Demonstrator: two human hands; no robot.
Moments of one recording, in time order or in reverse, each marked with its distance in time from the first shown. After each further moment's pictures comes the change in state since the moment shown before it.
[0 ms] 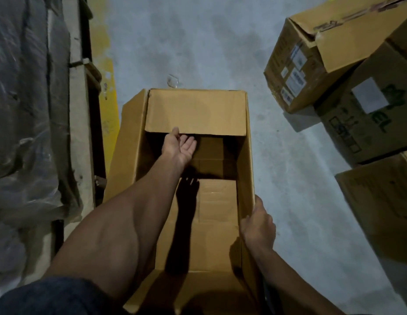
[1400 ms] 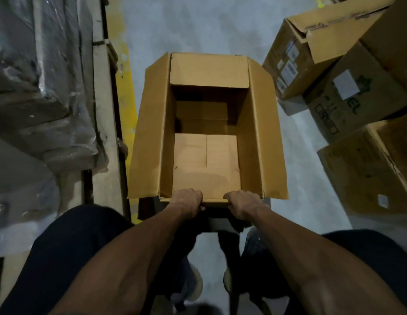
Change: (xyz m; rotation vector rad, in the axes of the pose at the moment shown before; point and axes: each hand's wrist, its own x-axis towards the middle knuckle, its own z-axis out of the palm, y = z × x) left_hand -0.128 -0.073 -0.207 2.467 -0.482 0.291; right_hand -0.077 0.024 0.009 -0.821 -0.494 -0.526
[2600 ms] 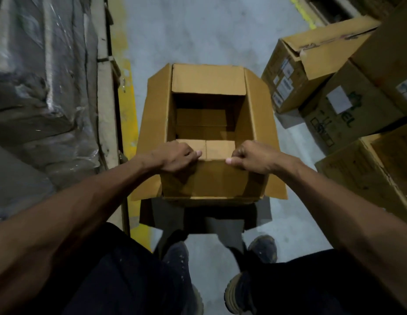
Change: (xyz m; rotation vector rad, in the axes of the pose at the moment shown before) left_hand -0.029 -0.029 -0.150 -0.127 0.270 0.153; right_hand -0.023 0.018 -0.157 0.284 0.237 -0.227
